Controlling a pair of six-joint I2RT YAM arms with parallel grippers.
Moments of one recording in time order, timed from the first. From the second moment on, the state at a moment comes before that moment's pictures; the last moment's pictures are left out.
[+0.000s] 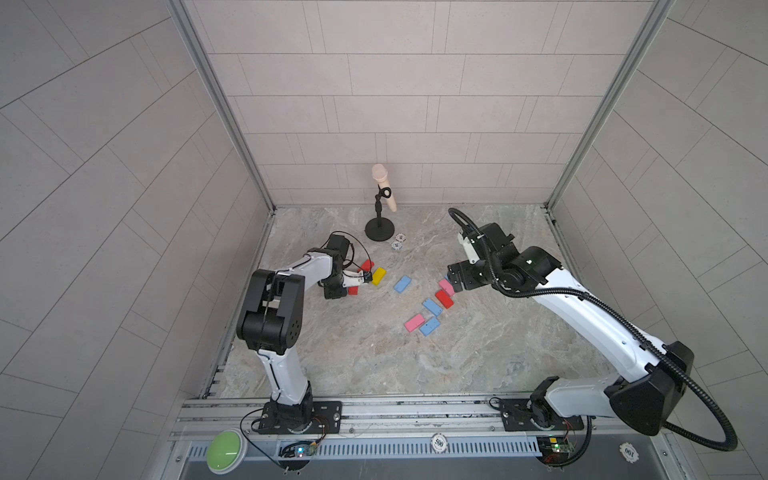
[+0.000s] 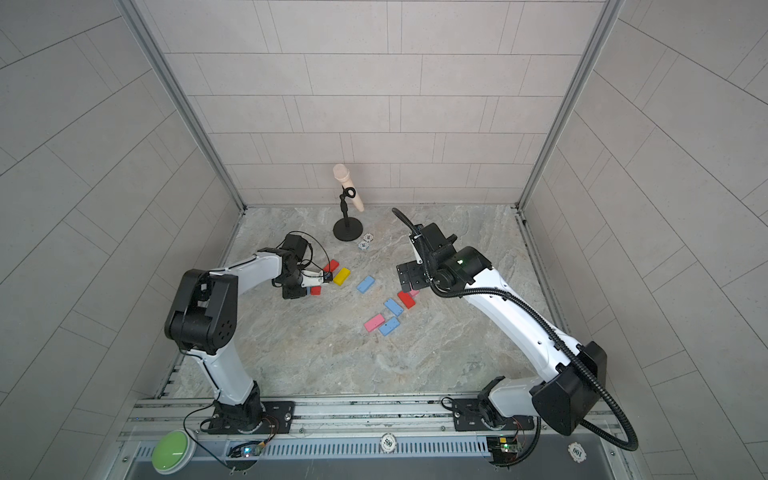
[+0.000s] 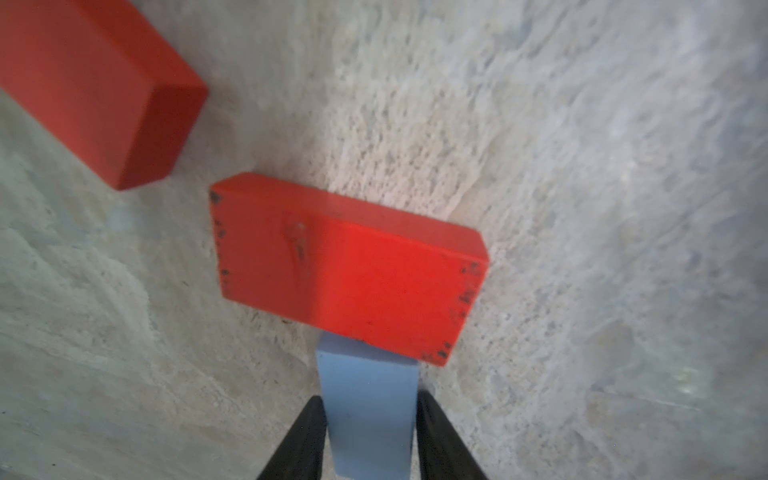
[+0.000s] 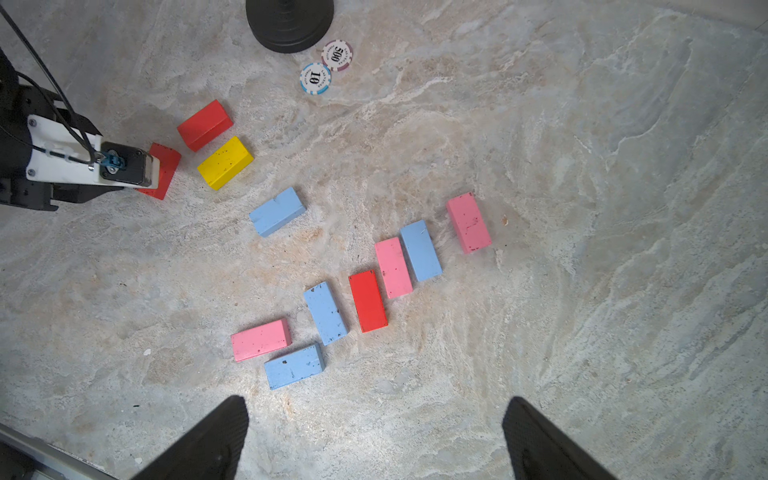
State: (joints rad) left arm -0.18 1.83 1.13 -0.67 -0.10 1.22; right arm 0.57 1.33 1.33 -0.95 0.12 0.27
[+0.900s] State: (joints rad) left arm -0.22 1.30 0.90 -0.62 -0.08 1.07; right arm 0.57 1.33 1.30 -0.91 0.13 0.30
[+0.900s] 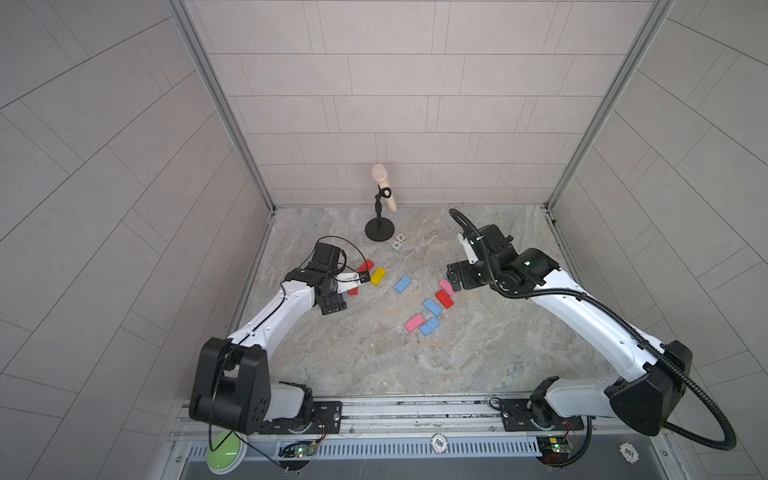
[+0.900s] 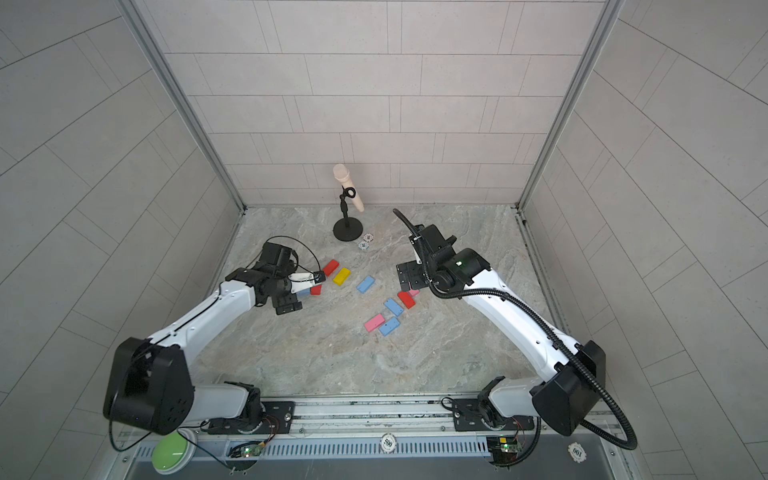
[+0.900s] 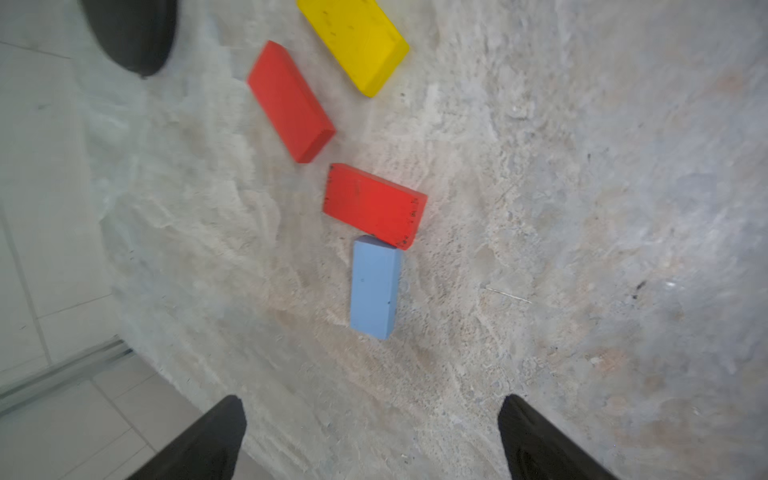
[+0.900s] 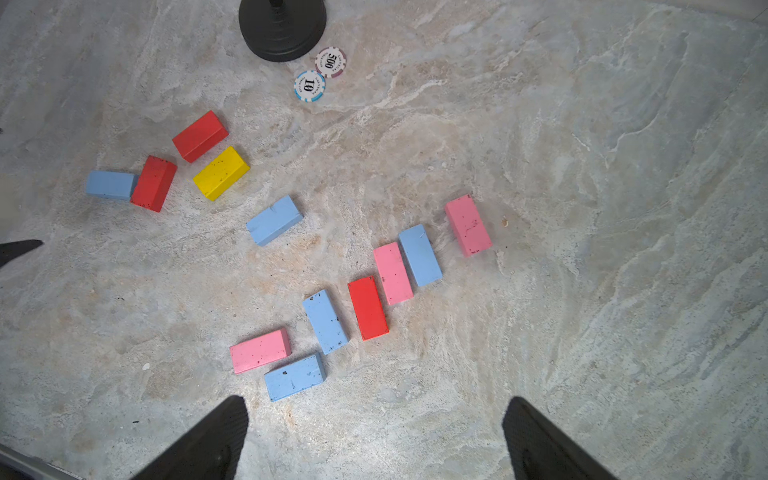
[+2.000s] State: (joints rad) left arm 0.01 1.67 1.06 -0.79 0.07 -0.45; right arm 0.56 1.29 1.26 -0.91 0.16 0.35
